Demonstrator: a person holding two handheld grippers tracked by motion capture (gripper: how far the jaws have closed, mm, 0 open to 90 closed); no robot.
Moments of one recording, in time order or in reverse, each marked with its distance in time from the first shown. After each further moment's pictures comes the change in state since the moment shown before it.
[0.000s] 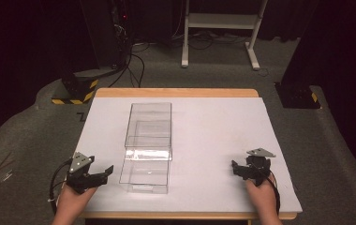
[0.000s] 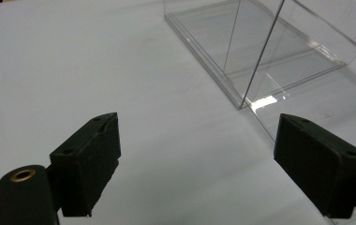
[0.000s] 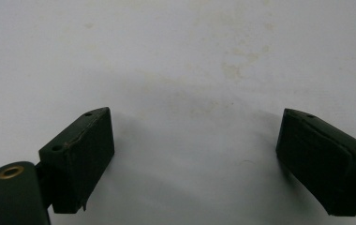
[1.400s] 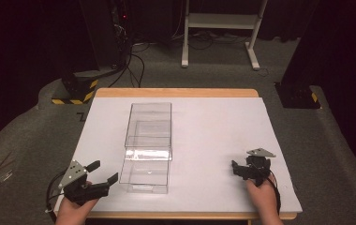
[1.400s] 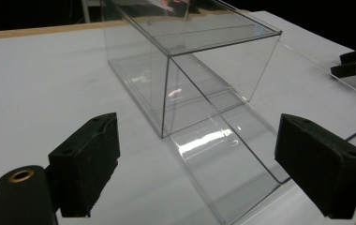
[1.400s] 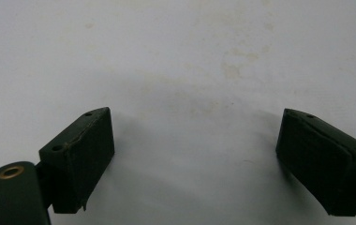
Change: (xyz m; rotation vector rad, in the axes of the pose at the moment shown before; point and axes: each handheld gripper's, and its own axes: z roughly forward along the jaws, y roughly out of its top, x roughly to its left) left arm -0.034 0.005 -0.039 -0.155 -0.172 -0.023; right arm 0.000 0.000 0.000 0.000 0.000 0.000
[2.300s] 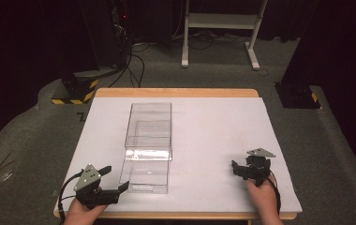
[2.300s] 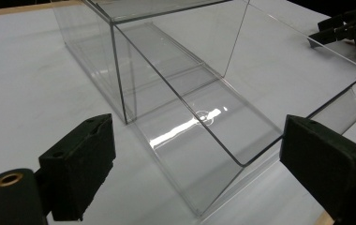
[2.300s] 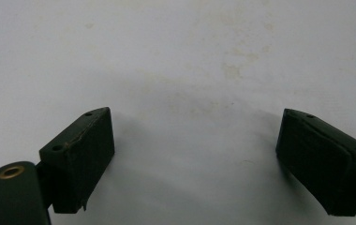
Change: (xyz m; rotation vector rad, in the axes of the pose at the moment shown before) left arm -0.016 -0.010 0.018 0.072 -0.073 0.061; right arm 0.000 0.000 0.000 -0.001 0.000 -0.001
